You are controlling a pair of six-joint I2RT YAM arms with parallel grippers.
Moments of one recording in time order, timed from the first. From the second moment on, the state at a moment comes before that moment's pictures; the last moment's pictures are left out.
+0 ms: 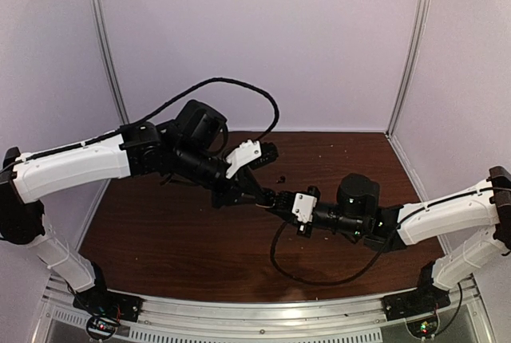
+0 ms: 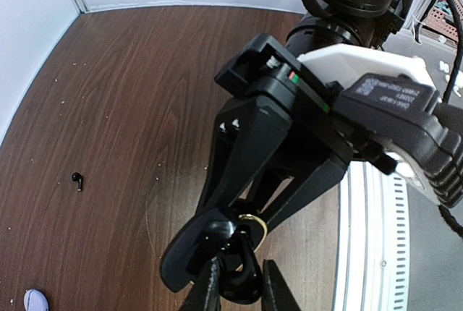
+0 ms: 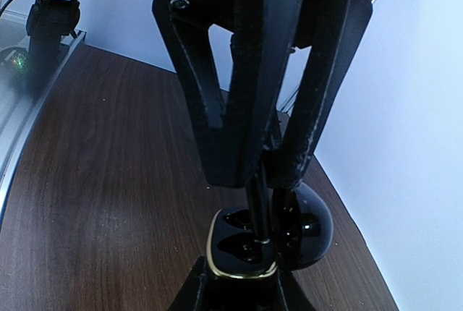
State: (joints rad) left arm -1.01 1.52 1.39 -0.58 0.36 0.28; right arm 1.05 1.37 0.59 0.65 -0.10 -0.55
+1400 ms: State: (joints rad) left arm -1.02 1.64 1.46 -0.69 0.29 0.29; right arm 1.05 1.47 0.60 0.68 -0.14 -0.46
